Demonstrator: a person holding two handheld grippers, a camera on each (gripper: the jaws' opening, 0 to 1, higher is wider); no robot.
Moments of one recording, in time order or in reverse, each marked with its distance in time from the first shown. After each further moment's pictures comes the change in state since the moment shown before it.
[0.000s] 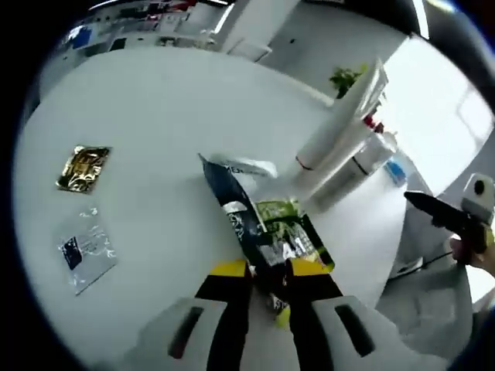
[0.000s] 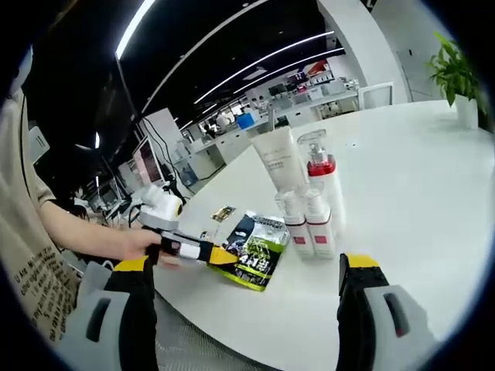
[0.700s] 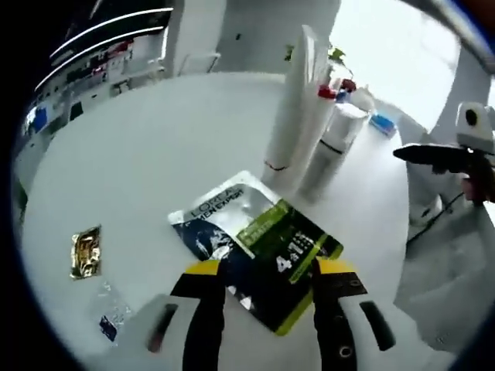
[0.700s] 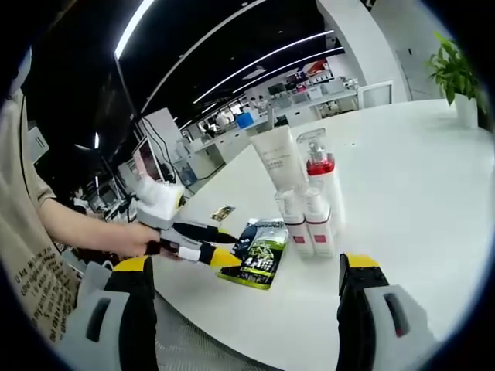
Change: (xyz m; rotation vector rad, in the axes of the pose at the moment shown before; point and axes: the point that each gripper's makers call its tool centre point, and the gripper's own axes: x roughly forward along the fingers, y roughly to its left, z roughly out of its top) left arm 0.009 -0.018 0.021 0.440 0.034 0.001; right arm 0.001 0.000 0.001 0.006 0.004 -0.003
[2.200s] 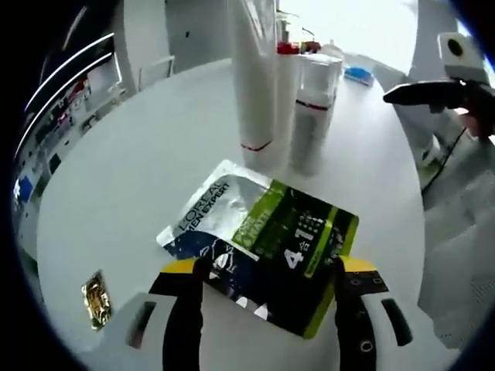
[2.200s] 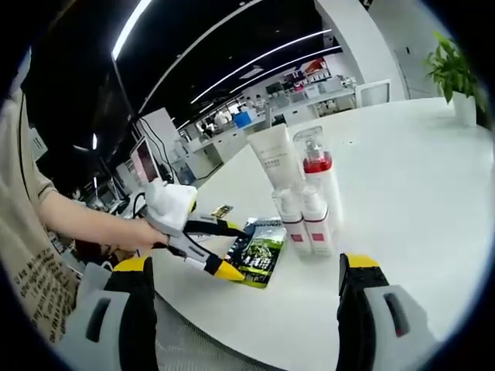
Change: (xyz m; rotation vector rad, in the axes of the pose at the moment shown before) left arm 0.018 0.009 -0.015 0.215 0.112 -0.001; right arm -0.001 -0.003 -0.002 0.007 0.006 -0.010
